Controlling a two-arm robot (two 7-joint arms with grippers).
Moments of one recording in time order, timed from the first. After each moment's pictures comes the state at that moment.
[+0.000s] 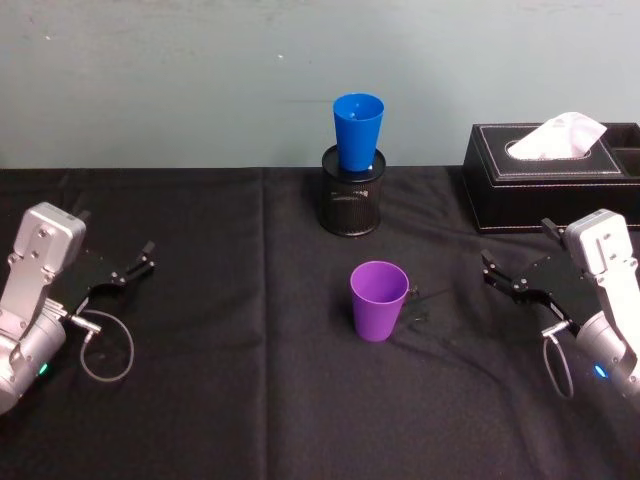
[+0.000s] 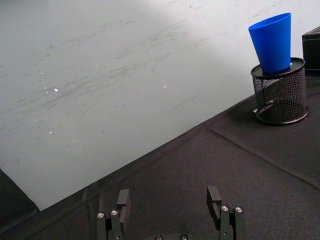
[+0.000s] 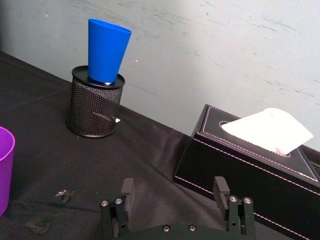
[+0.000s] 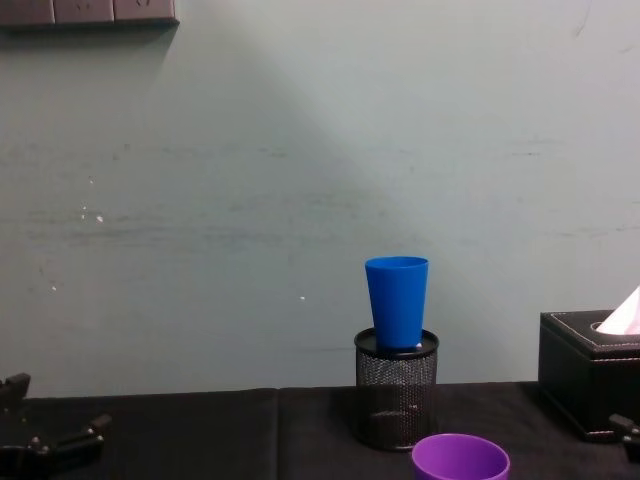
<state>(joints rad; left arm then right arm) -0.20 0.60 0.45 -1.41 -0.25 -0.12 0.03 0.20 0.60 -0.45 -1.41 0.25 -0.12 -0.03</state>
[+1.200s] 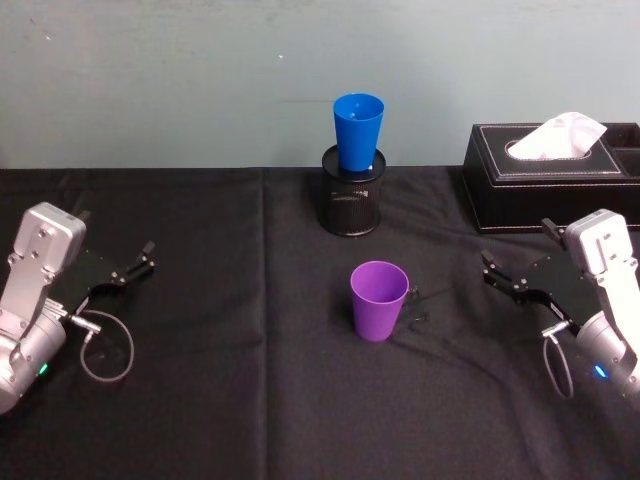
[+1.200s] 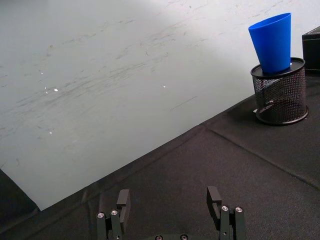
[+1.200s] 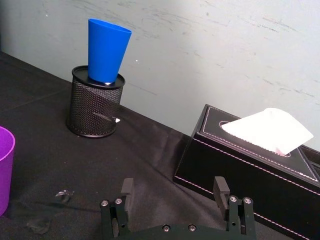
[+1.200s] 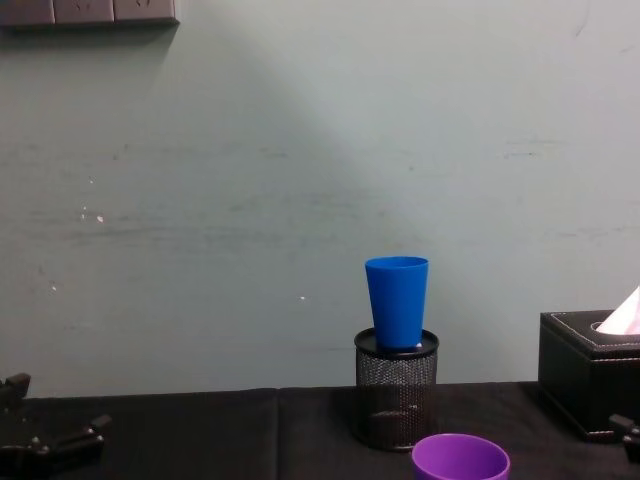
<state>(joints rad) -0.20 0.60 0.45 -1.41 -0.25 -0.12 0.03 0.20 0.60 -0.45 -1.41 0.25 -0.12 -0.03</state>
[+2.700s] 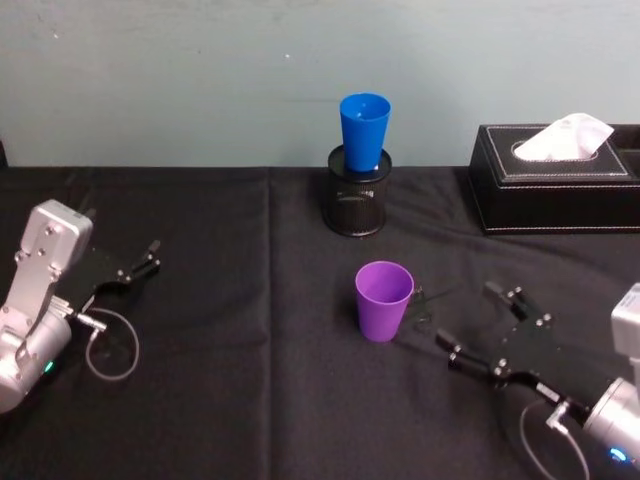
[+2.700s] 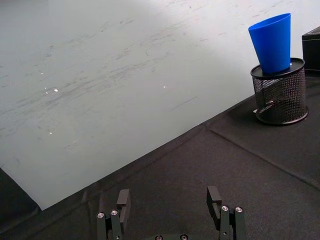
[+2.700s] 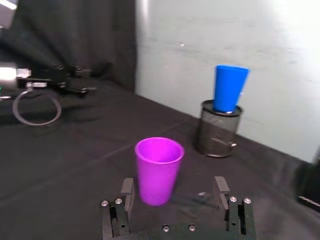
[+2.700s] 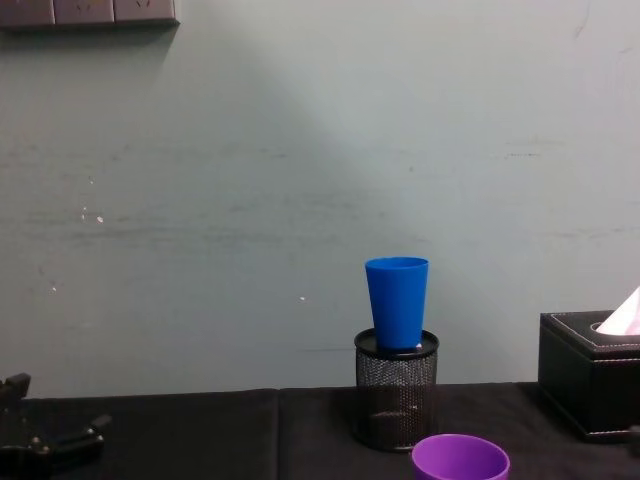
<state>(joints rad) -0.20 0.60 0.45 -1.41 -0.25 -0.12 0.03 0.01 0.68 -0.40 -1.54 0.47 -0.32 0.40</state>
